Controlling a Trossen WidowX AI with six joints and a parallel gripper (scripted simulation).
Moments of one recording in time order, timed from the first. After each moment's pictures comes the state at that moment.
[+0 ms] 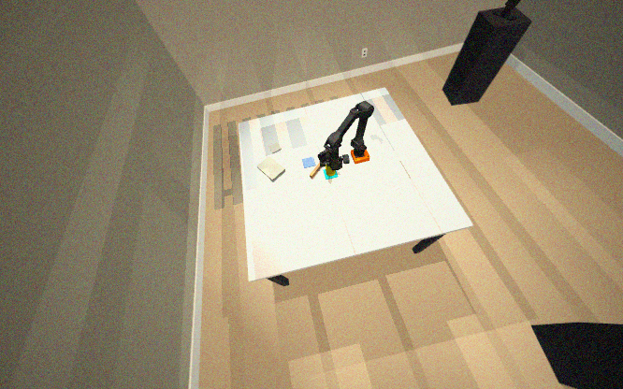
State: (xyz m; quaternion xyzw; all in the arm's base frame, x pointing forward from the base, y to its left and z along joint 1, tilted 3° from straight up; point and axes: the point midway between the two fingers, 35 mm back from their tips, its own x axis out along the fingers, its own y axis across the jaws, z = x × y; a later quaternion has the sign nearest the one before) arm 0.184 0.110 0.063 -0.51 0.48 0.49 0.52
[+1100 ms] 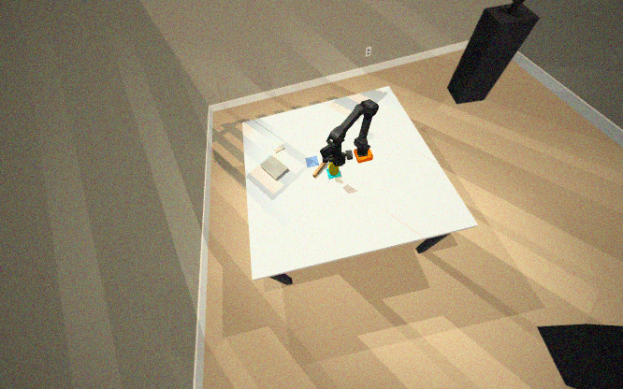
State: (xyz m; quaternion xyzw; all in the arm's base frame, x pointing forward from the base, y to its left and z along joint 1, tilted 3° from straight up) arm 0.183 0.112 0.101 -0.51 0.48 0.49 0.52
